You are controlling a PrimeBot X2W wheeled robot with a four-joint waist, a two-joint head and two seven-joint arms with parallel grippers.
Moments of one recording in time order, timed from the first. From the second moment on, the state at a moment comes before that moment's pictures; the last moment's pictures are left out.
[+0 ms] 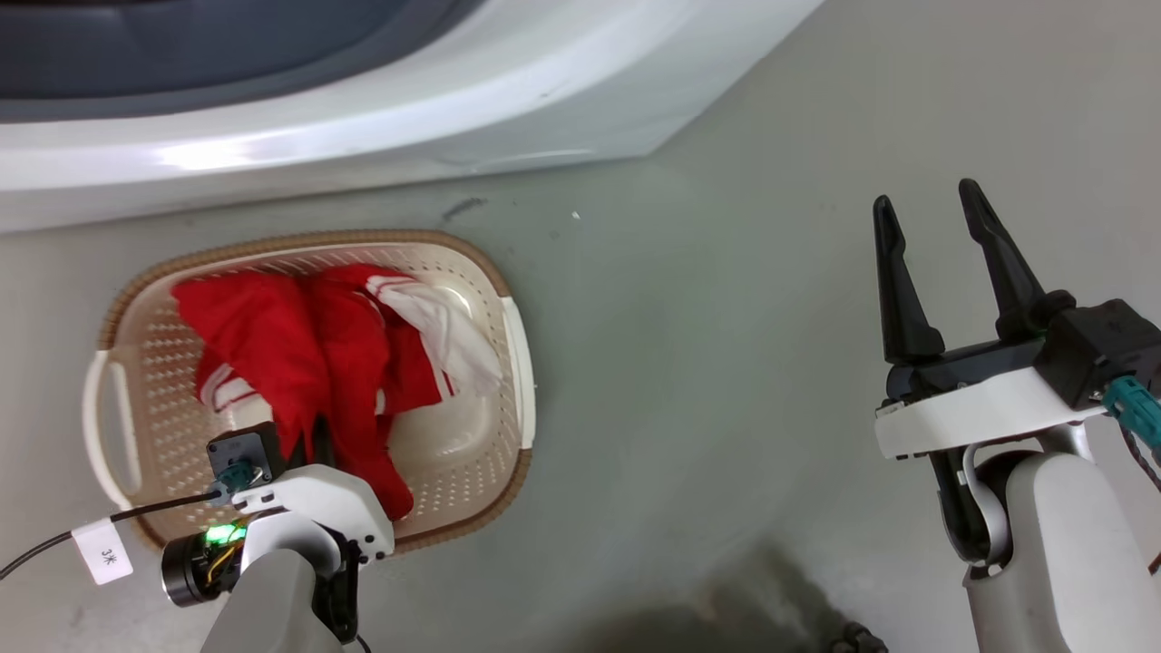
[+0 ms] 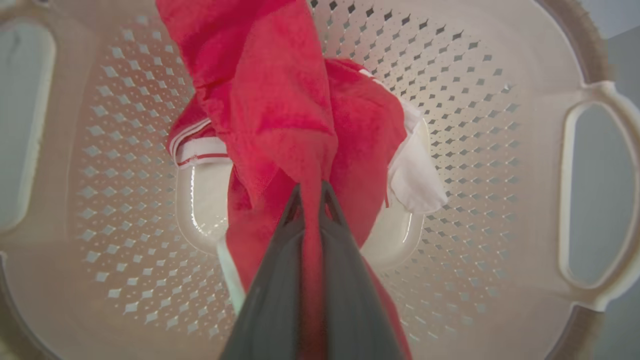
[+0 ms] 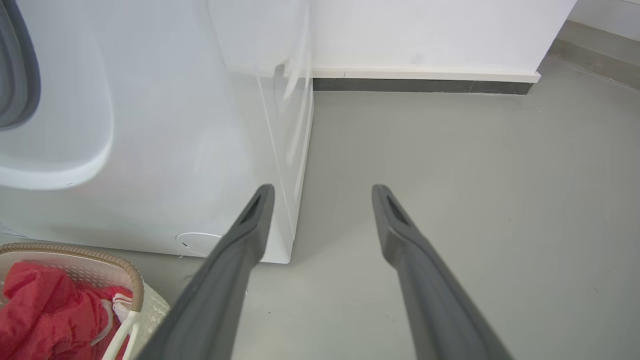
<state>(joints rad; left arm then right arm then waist) -0.45 0.10 0.01 0.88 -0.29 0.05 -0.26 -0.34 -0.05 0.05 0.06 0.09 0.13 -0.19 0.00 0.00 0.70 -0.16</state>
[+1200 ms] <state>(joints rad) -0.36 0.07 0.17 0.87 -0.22 -0.02 -0.26 -0.23 -0.05 0.04 0.18 0.10 0.13 -0.20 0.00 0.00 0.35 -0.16</state>
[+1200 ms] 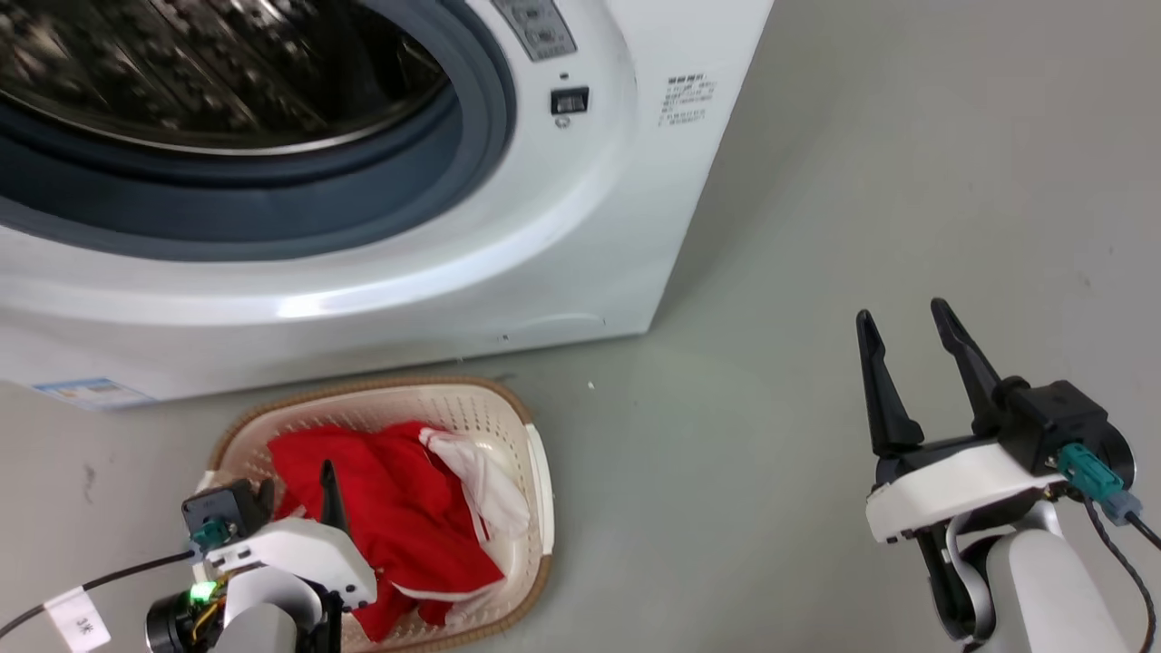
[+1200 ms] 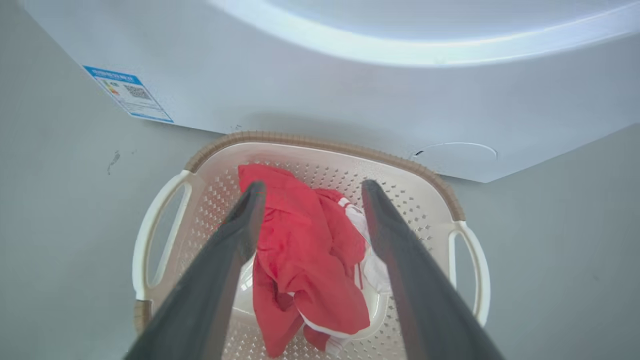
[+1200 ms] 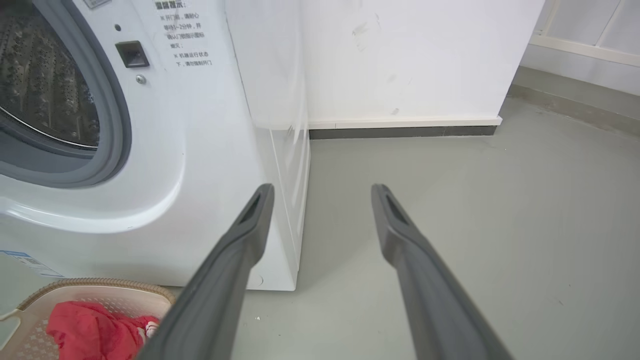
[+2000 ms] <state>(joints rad) -0.20 0.05 0.09 0.26 -0.07 -0.05 -0.26 -0.06 -0.05 0.00 0.06 0.04 0.13 -0.11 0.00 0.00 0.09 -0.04</state>
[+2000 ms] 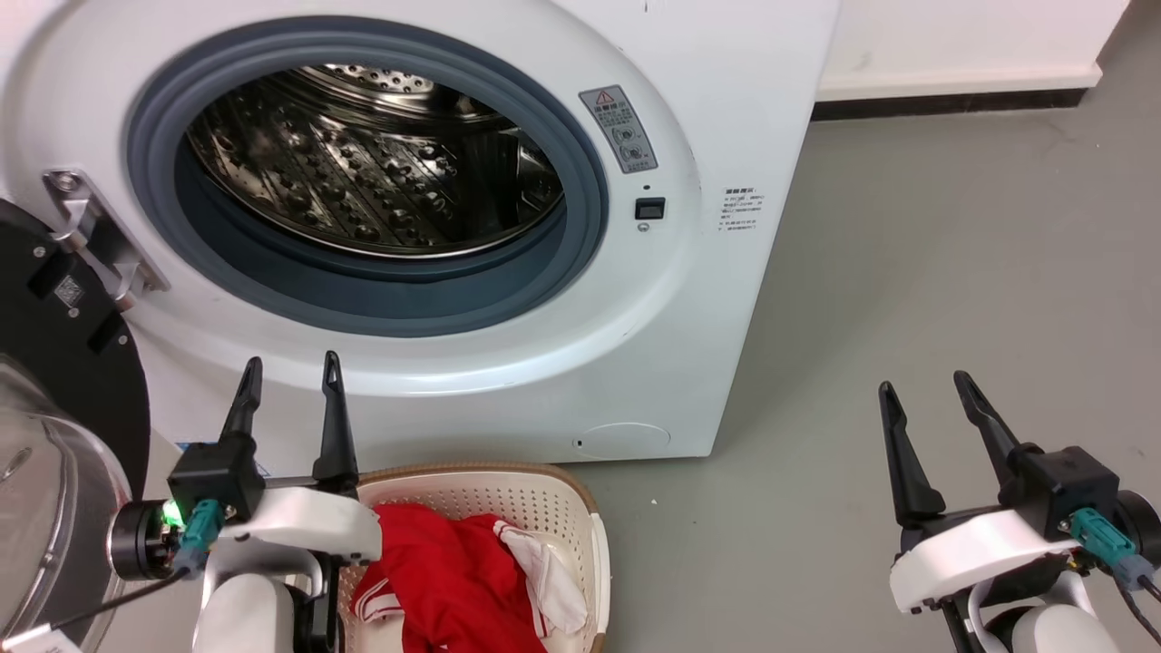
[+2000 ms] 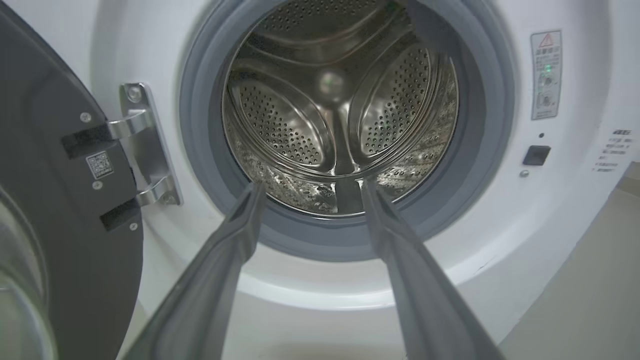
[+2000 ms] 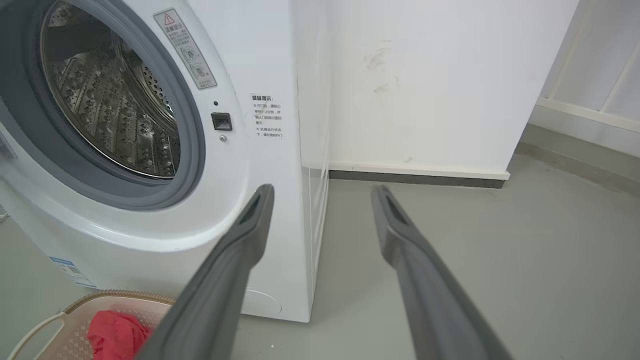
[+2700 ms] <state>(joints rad) -0.01 0.08 0.04 0.04 -0.04 -0.03 -0.14 0.05 -0.05 -0.02 -0.04 0.02 0.13 -0.06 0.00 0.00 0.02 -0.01</state>
